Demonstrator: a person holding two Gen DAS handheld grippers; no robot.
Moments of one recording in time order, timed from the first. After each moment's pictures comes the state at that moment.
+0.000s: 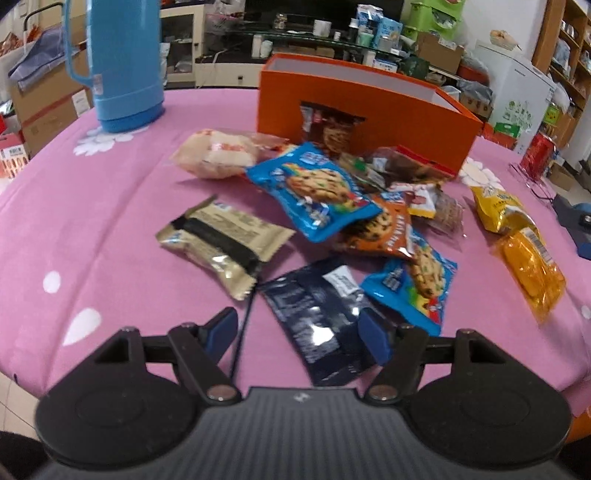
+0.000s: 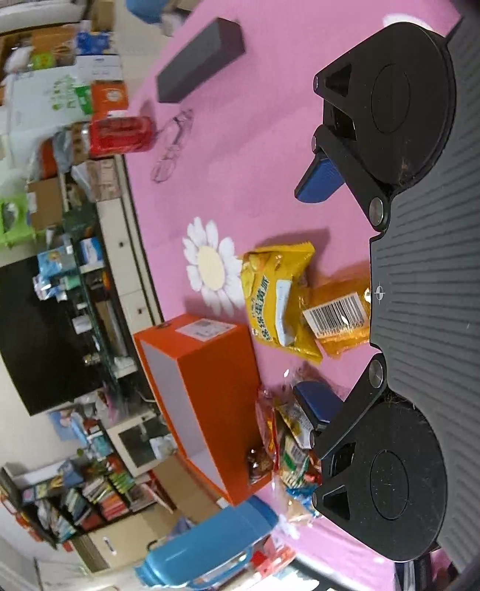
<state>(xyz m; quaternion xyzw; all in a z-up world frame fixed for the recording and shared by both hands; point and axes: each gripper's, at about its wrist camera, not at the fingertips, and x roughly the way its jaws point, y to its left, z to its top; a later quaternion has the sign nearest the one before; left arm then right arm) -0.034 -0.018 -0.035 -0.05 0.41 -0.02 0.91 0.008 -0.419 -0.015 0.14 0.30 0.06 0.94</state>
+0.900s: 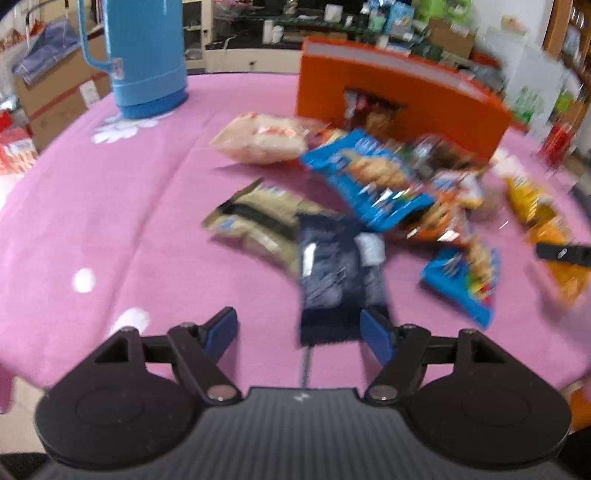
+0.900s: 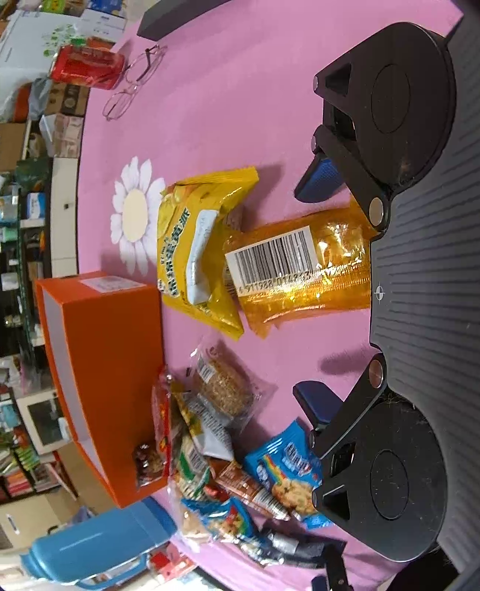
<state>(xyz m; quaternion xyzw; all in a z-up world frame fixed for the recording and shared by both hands) -0.030 0.022 -0.037 -0.06 0.43 -0.02 0.90 0.040 -0.360 -0.053 0.04 0.40 0.10 0.91</state>
